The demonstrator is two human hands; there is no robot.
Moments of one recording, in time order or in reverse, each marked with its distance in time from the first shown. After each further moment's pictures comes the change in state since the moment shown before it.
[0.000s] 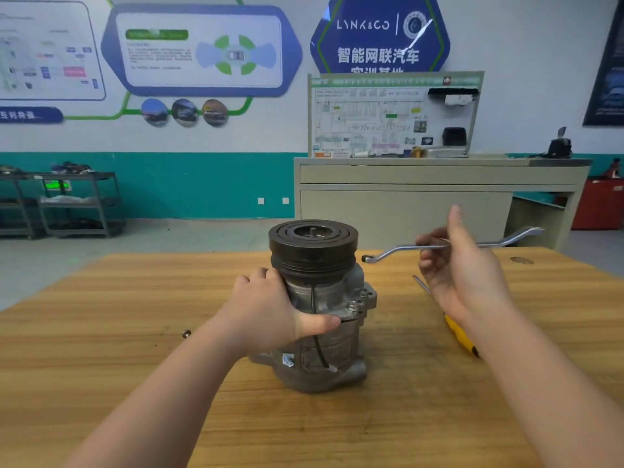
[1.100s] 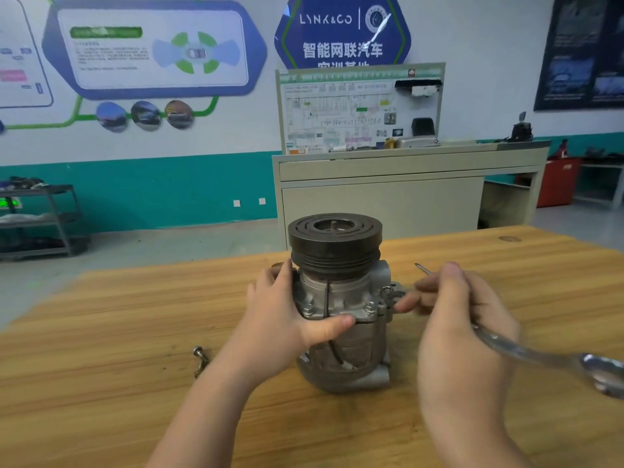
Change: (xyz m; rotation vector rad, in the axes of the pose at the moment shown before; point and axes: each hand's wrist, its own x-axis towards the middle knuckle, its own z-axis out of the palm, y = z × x) left_hand -0.006 -0.032 0.015 -0.578 0.151 0.142; right_hand -0.115 0.066 0.056 -0.405 0.330 -0.613
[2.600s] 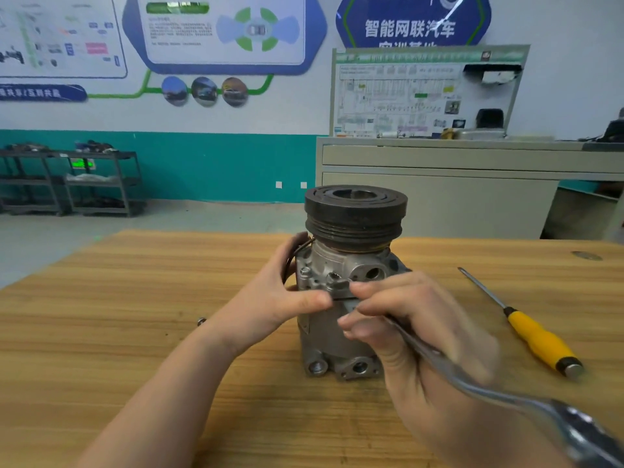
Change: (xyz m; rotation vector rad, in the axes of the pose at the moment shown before) left_hand 0.024 -0.037 0.008 -0.529 -0.085 0.081; right_hand 0.018 0.041 0.000 -0.116 -0.636 -0.776
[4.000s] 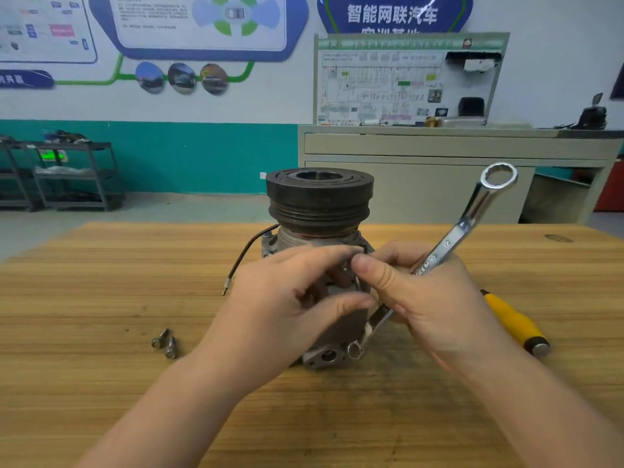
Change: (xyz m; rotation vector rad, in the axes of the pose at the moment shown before) left_hand -0.021 0.049 0.056 0.619 0.295 0.610; right_hand 0.016 0.048 -0.023 0.637 -0.258 0.756
